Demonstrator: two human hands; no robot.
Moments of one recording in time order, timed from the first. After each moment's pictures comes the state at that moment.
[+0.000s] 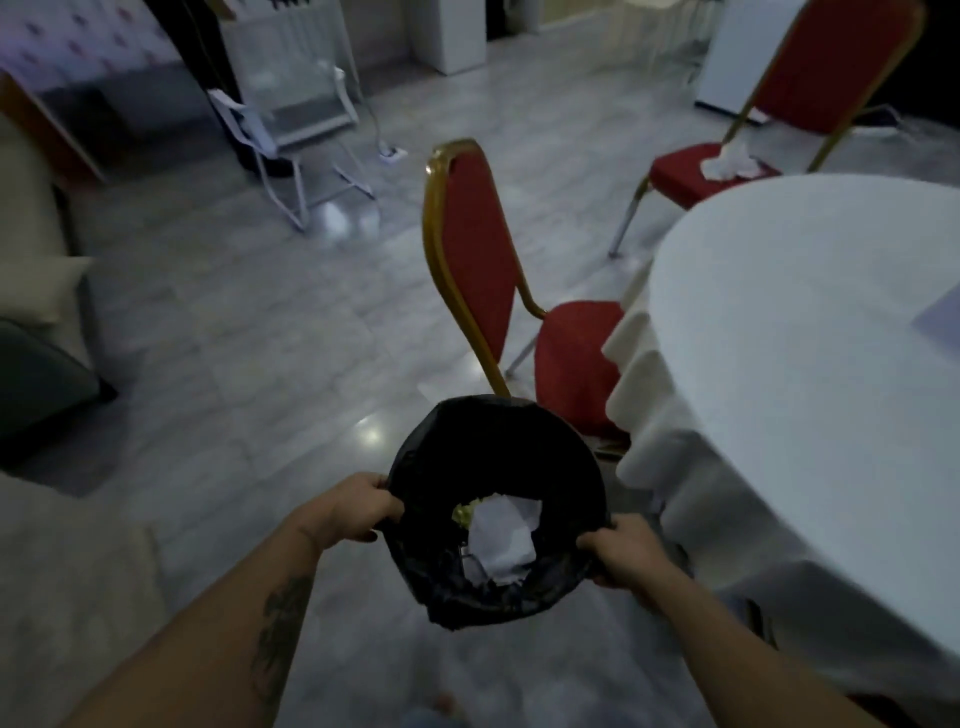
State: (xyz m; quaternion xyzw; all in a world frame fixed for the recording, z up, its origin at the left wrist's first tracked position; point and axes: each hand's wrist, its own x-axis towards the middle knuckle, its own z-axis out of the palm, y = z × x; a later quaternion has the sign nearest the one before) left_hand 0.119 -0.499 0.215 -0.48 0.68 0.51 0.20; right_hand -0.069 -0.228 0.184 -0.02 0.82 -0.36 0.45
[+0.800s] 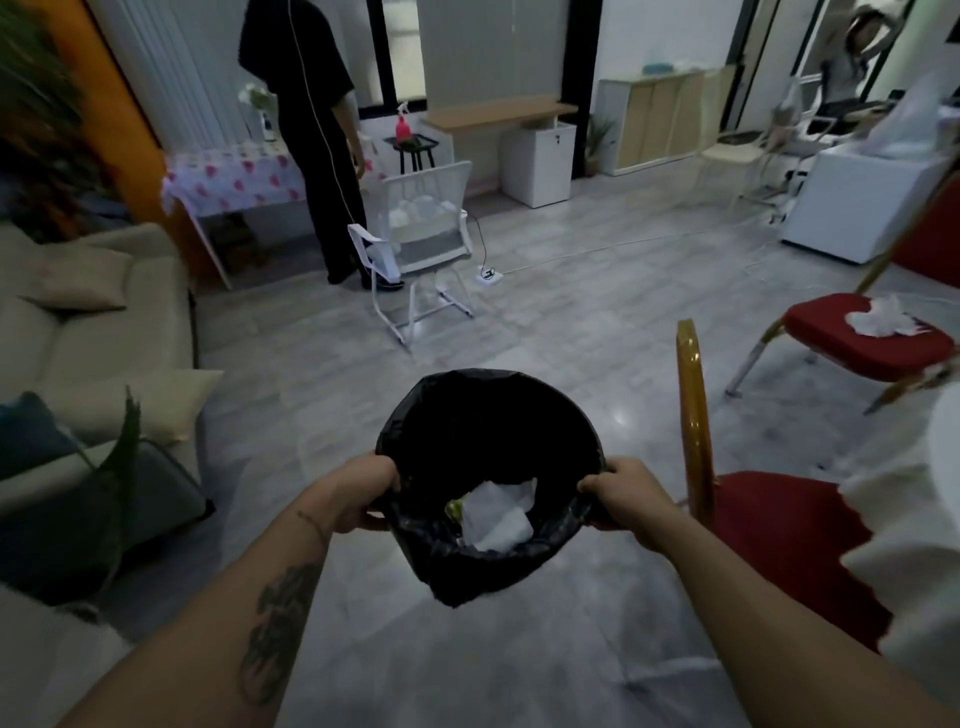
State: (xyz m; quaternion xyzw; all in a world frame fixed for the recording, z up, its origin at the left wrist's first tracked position) left_hand 0.178 -0.895 0.340 -0.54 0.61 0.58 0.00; right_hand -0.052 -0.697 0.303 -0.18 0.80 -0.43 0.37
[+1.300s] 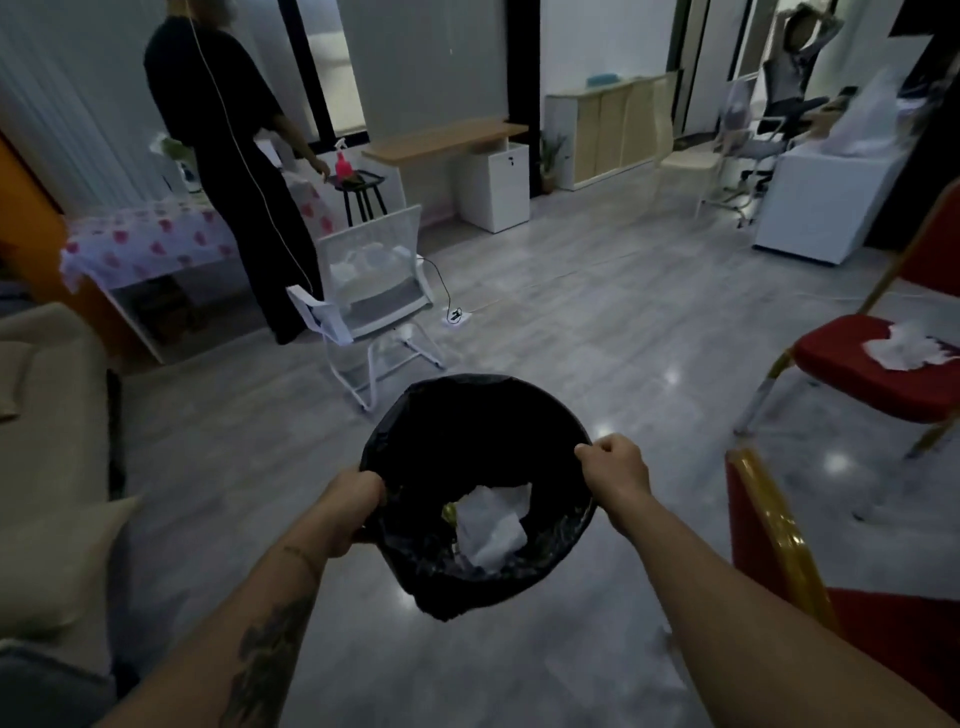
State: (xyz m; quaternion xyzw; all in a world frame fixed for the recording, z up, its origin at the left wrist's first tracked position) left_hand -0.053 -1.141 0.350 -0.53 0.63 0.56 -0.04; right_hand -0.269 -0.954 0.306 -0.07 0.82 -0.52 0.23
